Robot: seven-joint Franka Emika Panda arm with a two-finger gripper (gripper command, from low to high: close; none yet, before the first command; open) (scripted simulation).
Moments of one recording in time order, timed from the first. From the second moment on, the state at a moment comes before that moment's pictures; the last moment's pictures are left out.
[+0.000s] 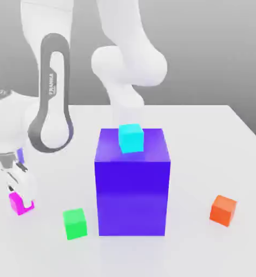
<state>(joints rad) -0.59 0.34 -0.15 -2.66 0.33 2.99 0.54</state>
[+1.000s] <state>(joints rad) -0.41 -0.08 -0.25 -2.72 -0.16 2.71 -0.07</state>
